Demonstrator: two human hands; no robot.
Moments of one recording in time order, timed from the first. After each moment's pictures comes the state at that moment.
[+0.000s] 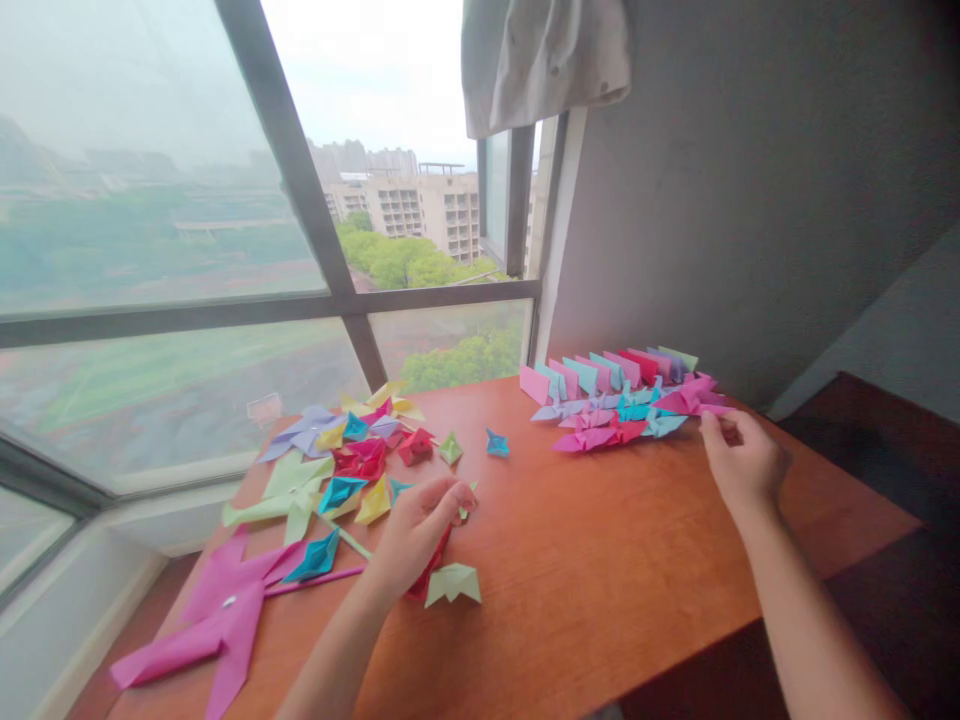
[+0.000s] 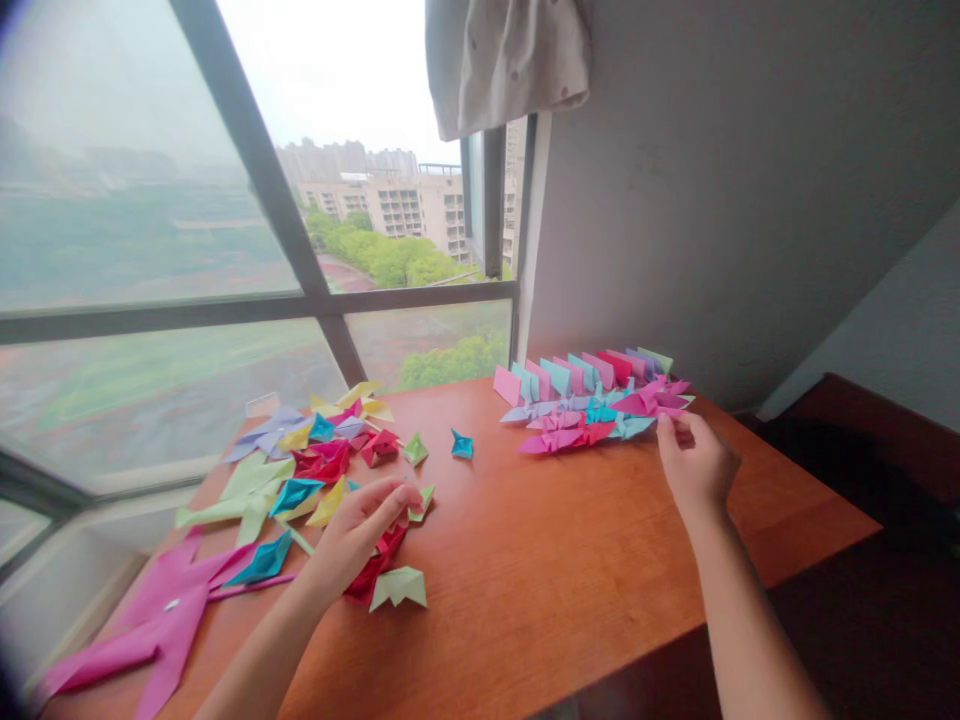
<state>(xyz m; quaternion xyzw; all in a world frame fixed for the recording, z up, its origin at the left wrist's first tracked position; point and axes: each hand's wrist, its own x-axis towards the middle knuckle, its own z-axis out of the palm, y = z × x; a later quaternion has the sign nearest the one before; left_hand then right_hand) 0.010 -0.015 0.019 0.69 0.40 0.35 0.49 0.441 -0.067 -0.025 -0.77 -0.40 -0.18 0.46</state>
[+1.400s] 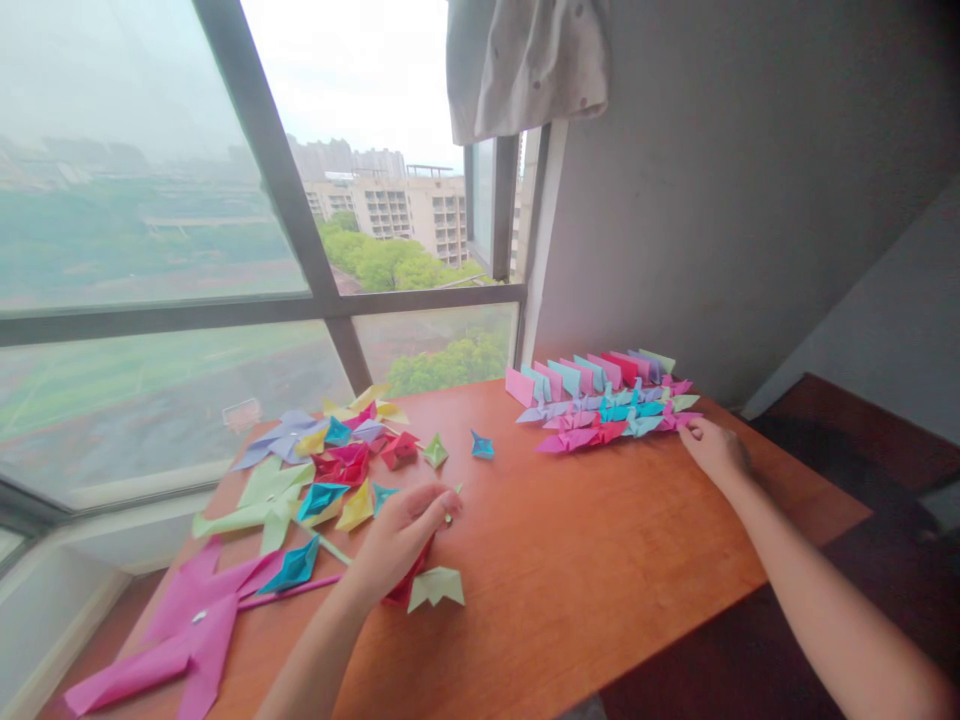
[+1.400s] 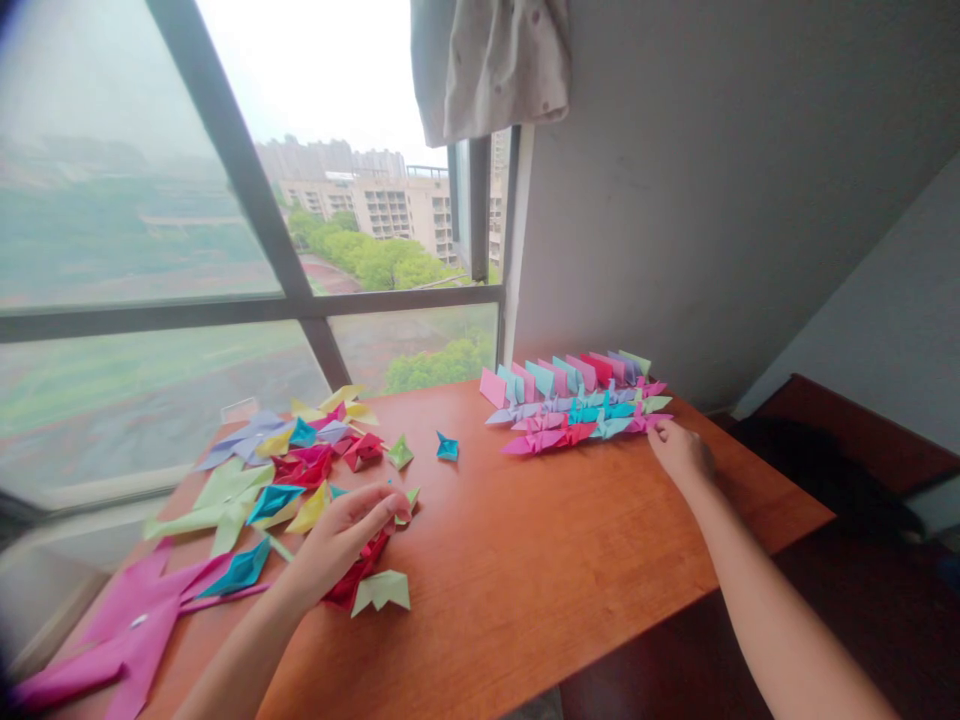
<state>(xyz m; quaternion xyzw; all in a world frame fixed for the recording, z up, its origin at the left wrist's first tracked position) 0.002 -0.005 0.000 0.74 0.37 0.29 0.49 0.546 -0.050 -0.078 -0.88 -0.43 -0.06 0.20</state>
